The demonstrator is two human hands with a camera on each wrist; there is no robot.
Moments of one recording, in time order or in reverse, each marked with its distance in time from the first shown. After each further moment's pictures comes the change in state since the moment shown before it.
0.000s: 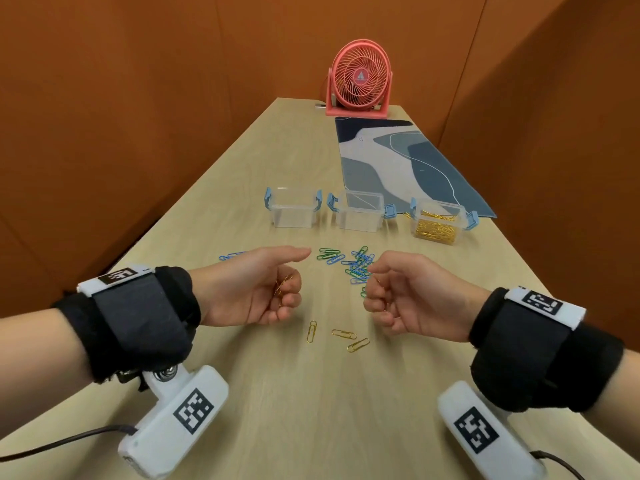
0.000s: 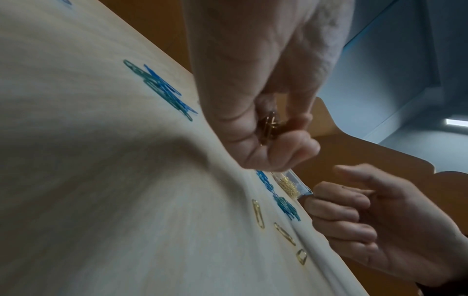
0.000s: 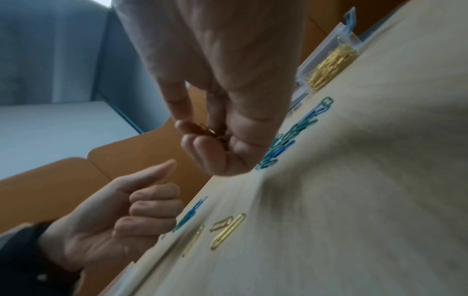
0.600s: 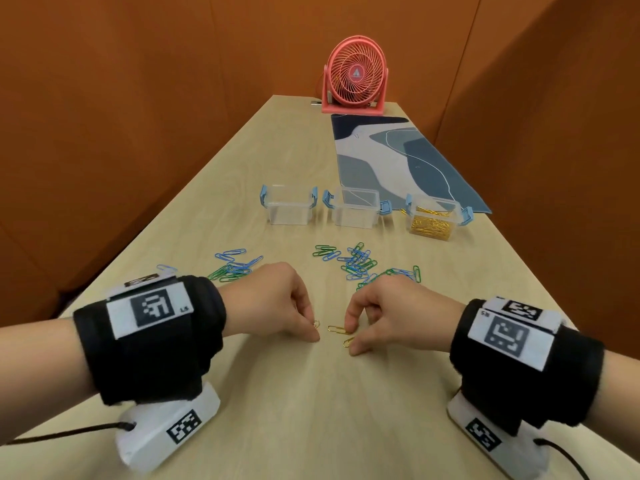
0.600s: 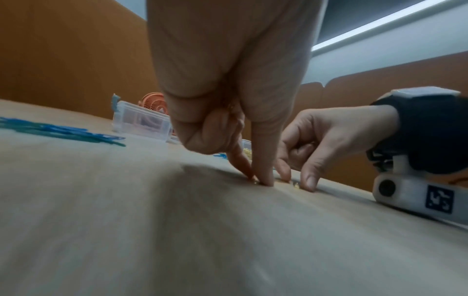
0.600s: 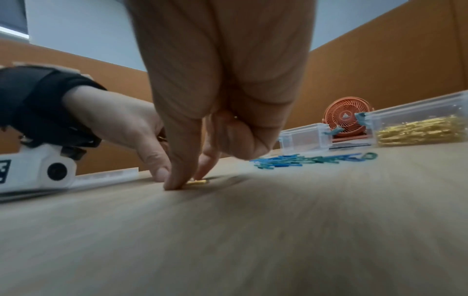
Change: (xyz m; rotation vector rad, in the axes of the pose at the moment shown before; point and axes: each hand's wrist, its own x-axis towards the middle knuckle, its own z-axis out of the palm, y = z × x) left_hand -0.001 -0.013 0.029 0.951 0.278 0.256; right_hand -0.007 0.013 0.017 -1.148 0.152 -0.275
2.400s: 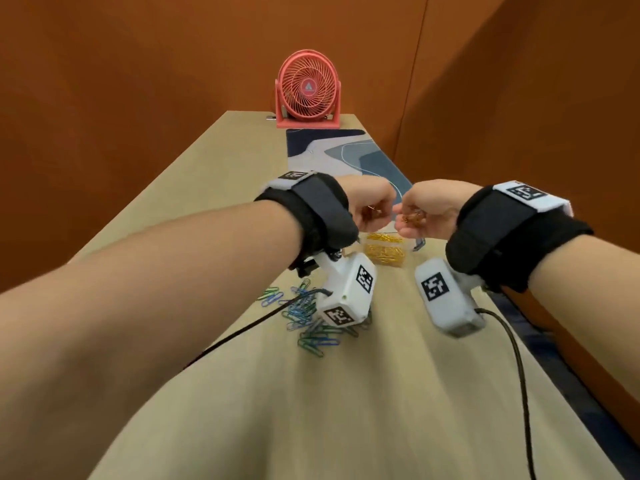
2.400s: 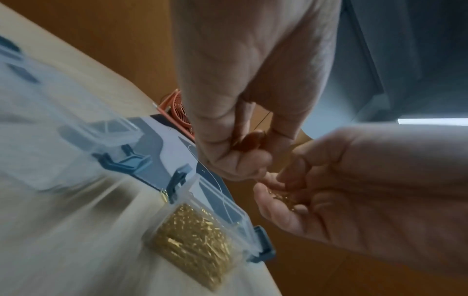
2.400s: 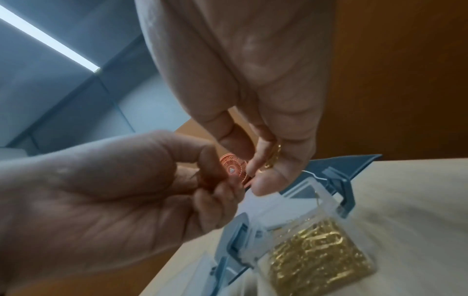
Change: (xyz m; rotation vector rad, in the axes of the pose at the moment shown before) left_hand 0.172 0.168 -0.030 -0.721 -0.162 -0.066; right_hand 0.048 0.079 -0.149 0.853 0.400 0.640
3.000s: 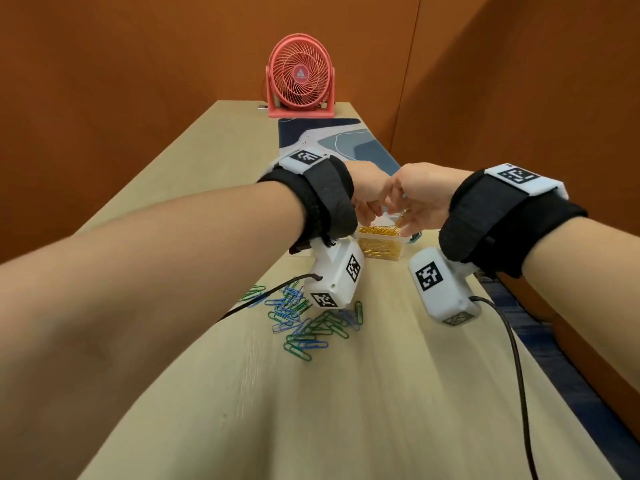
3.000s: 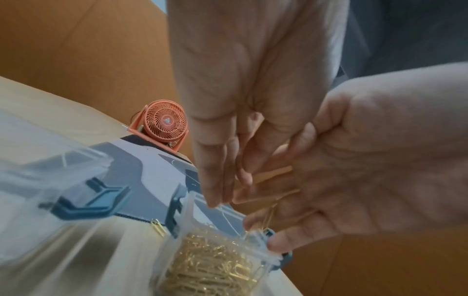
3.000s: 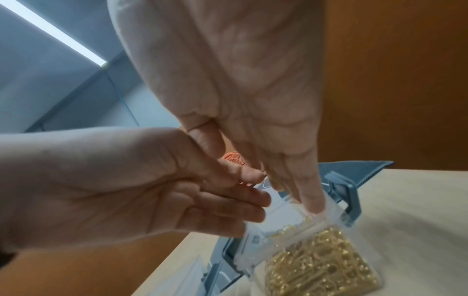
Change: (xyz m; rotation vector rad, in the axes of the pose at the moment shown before) left_hand 0.036 0.009 0.005 0.436 0.041 0.092; right_hand 0.029 -0.005 -0.006 -0.169 -0.067 -0.051
